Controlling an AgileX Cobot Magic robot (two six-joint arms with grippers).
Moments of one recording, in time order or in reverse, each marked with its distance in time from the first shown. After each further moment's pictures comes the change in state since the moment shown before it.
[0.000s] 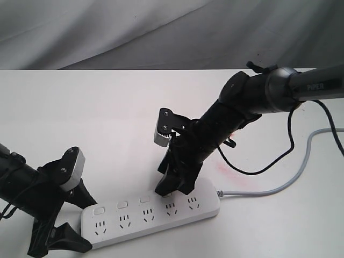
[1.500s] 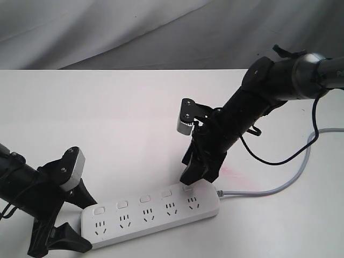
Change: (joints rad) left arm 0.000 0.000 0.000 0.000 0.000 0.000; right arm -0.100 -0.060 0.008 -0.120 0.062 0.082
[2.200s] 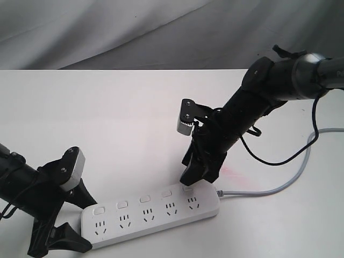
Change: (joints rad) left arm 0.000 0.000 0.000 0.000 0.000 0.000; right arm 0.000 0.003 0.000 0.000 0.004 0.000
